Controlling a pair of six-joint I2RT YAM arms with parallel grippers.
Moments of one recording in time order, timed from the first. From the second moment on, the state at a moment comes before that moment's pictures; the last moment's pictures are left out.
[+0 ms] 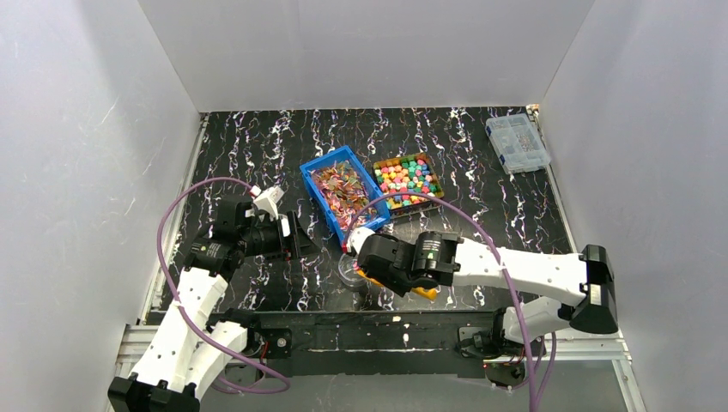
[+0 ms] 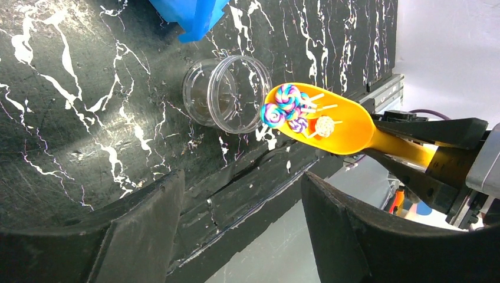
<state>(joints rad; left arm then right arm) -0.22 0.79 0.77 -0.80 0.59 -0.45 1.37 1.36 1.22 -1.02 0.29 0.21</state>
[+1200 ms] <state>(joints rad) -0.23 0.78 0.71 -0.76 0.61 -0.44 1.28 1.79 1.70 -1.42 0.18 0.20</state>
